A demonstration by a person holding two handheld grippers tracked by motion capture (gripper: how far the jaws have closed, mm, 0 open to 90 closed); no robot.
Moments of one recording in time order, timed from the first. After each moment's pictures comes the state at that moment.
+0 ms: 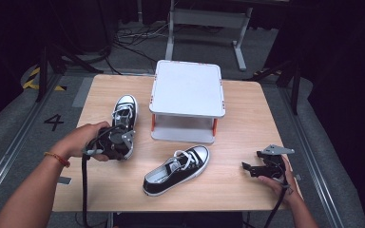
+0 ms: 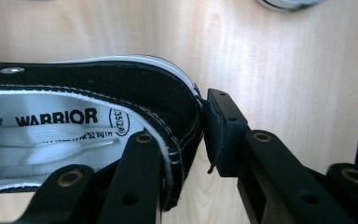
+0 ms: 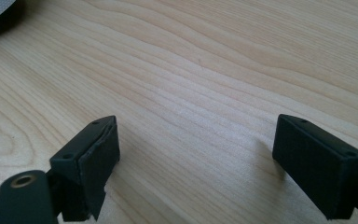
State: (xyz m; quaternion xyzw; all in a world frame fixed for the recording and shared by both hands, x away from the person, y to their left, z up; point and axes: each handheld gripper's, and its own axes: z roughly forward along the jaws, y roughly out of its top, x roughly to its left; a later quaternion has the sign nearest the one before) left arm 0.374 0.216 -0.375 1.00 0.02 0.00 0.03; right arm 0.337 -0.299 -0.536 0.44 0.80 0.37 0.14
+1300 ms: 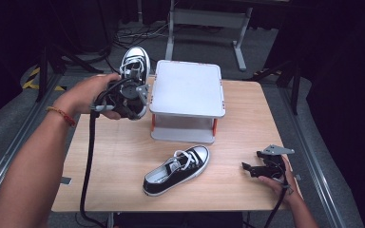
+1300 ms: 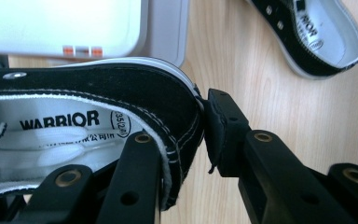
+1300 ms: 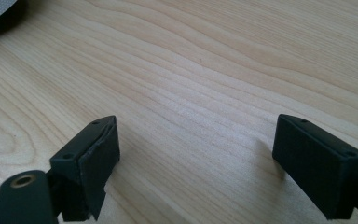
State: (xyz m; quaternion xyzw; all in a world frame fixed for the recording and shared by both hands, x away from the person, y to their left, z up) left arm 0.416 0.158 -0.249 1.00 0.00 0.08 0.04; right arm 0.337 -0.299 -0.536 0.44 0.80 0.38 0.14
